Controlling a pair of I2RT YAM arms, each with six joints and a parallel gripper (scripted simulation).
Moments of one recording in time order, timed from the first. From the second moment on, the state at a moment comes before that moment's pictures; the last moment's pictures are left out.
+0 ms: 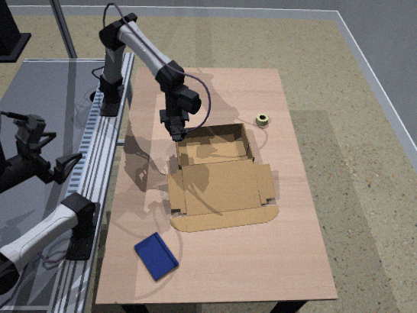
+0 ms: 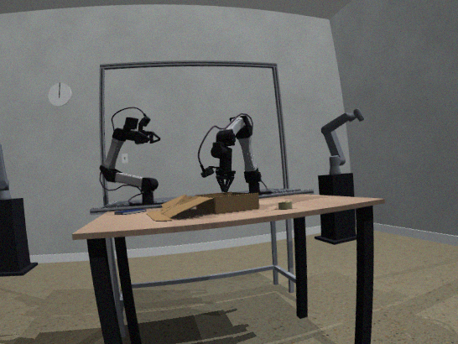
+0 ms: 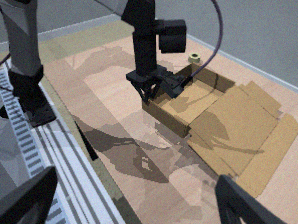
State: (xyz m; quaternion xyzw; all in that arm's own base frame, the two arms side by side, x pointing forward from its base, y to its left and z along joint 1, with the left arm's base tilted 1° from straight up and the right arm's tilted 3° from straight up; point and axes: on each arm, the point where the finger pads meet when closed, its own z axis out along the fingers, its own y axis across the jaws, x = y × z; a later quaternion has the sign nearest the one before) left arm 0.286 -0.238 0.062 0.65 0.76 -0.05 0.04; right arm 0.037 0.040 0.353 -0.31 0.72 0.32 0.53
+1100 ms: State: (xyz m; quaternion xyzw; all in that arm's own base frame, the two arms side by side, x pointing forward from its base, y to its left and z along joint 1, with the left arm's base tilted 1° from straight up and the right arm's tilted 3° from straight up) left arm 0.286 -0.244 0.017 0.65 0.76 -0.05 0.04; right arm 0.037 0.040 0.353 -0.31 0.72 0.32 0.53
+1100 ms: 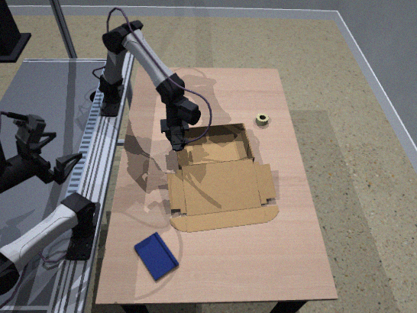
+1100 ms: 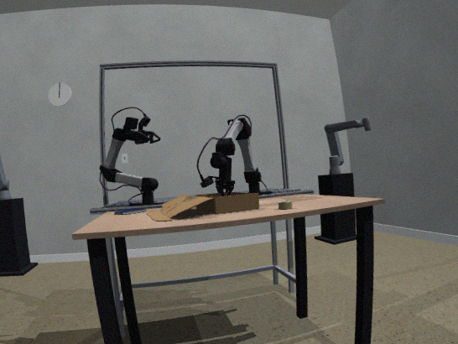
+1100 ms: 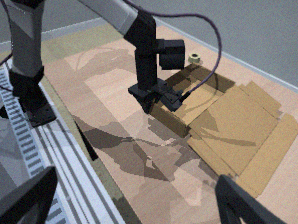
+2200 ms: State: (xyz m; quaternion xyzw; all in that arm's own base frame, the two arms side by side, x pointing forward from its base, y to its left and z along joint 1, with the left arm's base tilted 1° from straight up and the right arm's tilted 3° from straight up) left arm 0.280 -0.252 0.008 0.62 0.78 -0.04 0.05; right arm 0.037 0.040 0.353 -0.31 0.72 0.32 0.53
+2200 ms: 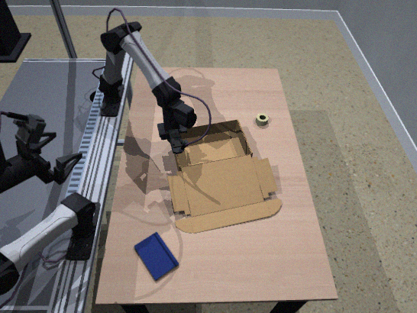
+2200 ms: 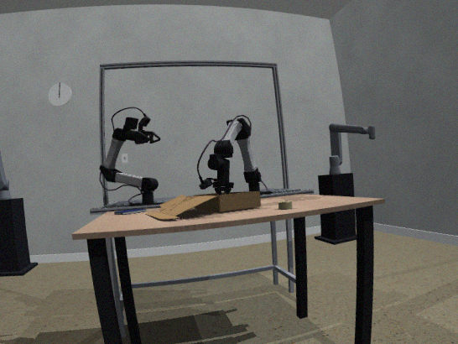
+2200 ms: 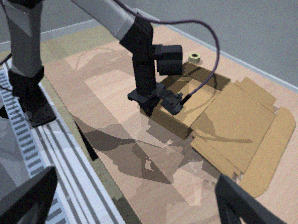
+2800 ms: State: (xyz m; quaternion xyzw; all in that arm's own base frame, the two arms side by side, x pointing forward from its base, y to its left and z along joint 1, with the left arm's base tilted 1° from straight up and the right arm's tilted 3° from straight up) left arm 0.267 -0.263 0.008 0.56 0.83 -0.03 0.05; right arm 0.037 0.040 0.353 -0.31 0.72 0.32 0.53
